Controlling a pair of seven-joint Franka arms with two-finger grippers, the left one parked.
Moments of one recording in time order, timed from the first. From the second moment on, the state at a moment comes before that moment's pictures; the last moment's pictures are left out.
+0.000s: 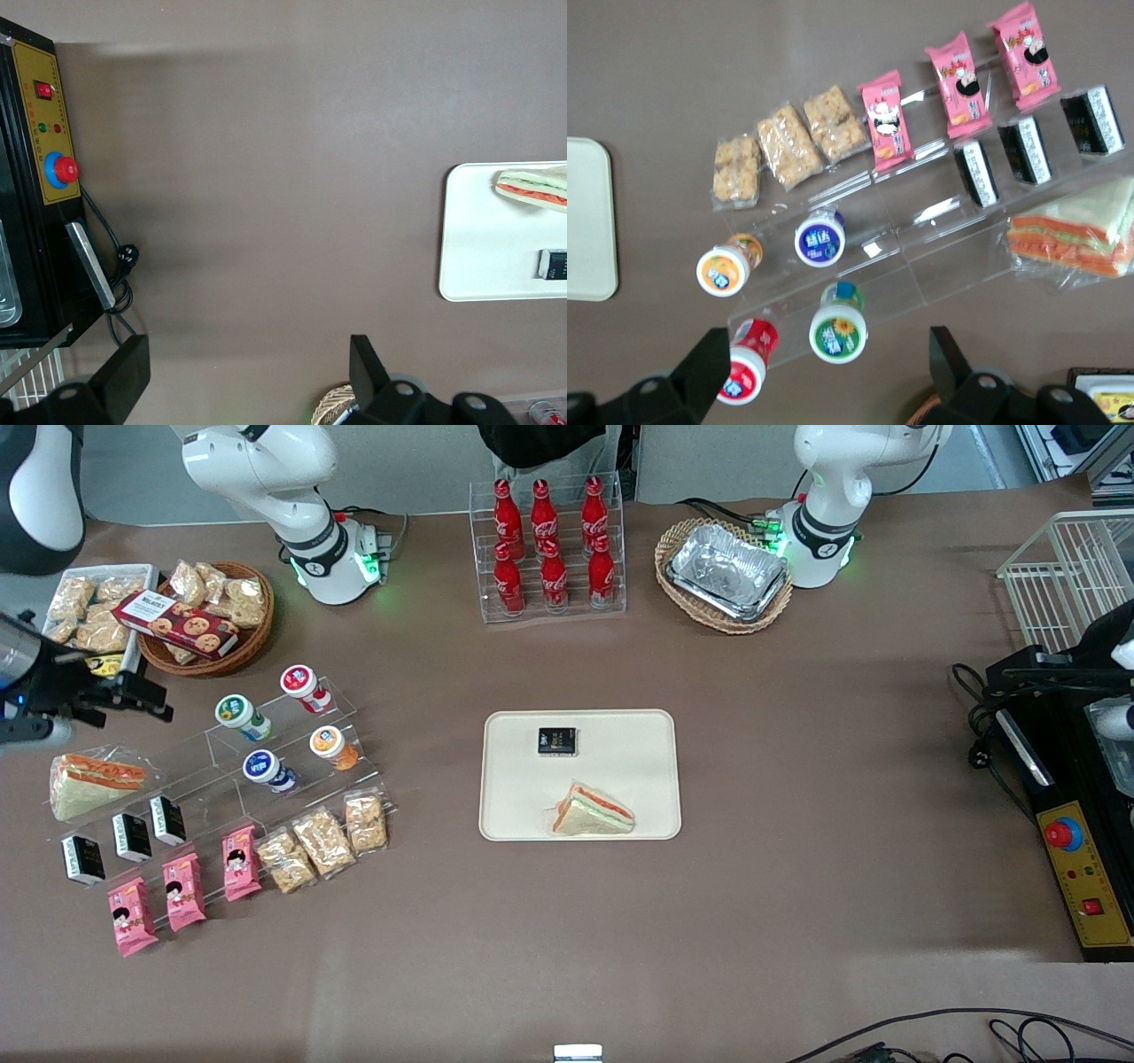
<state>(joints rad) 0.07 -0.11 -0.18 -1.85 0.02 1.71 -0.13</state>
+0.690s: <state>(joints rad) 0.05 -0.44 -0.18 -2.33 0.01 1.94 -0.14</state>
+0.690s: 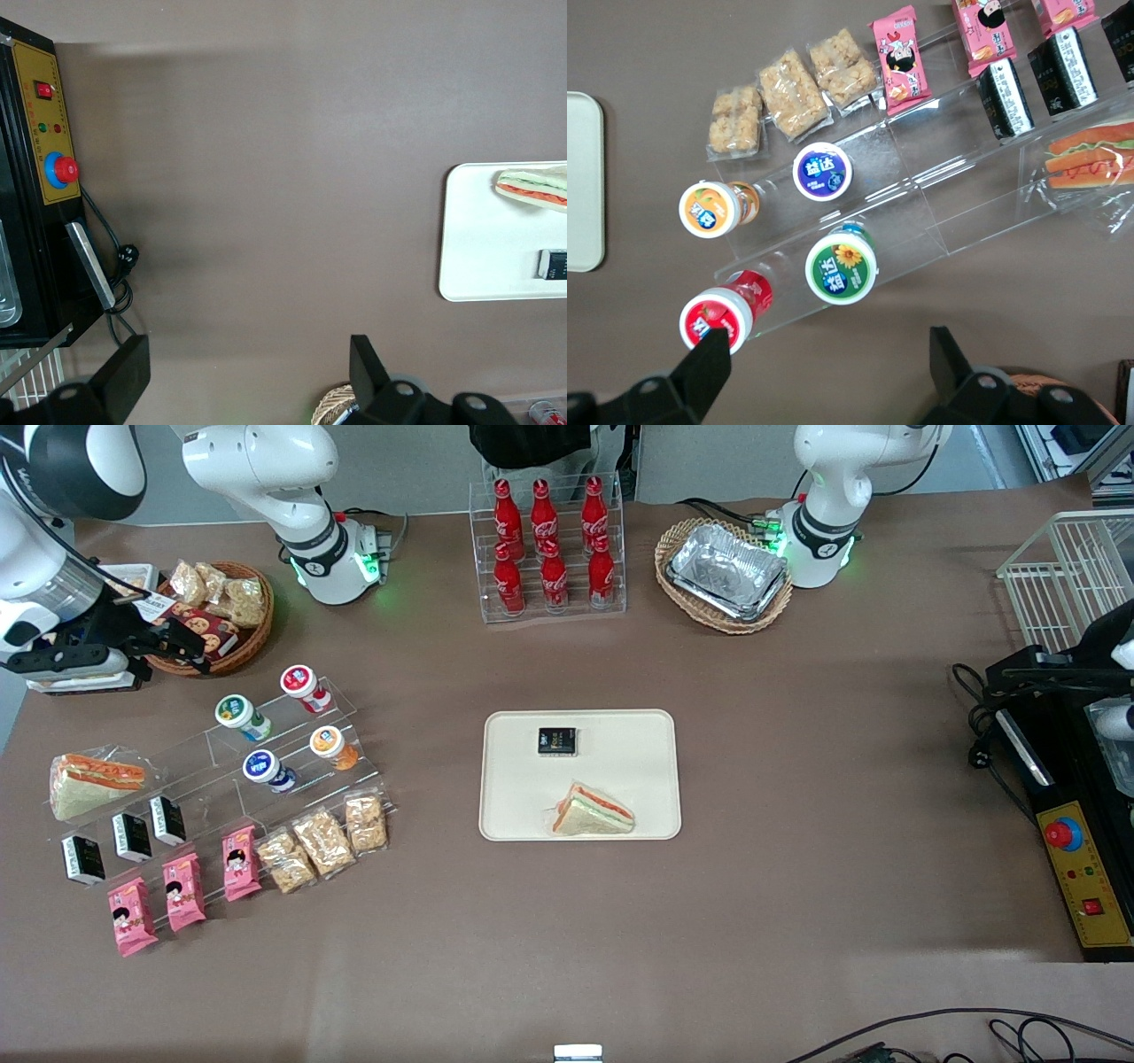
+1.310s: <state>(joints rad) 0.05 -0.36 -0.15 -2.42 0.01 2.05 -0.14</state>
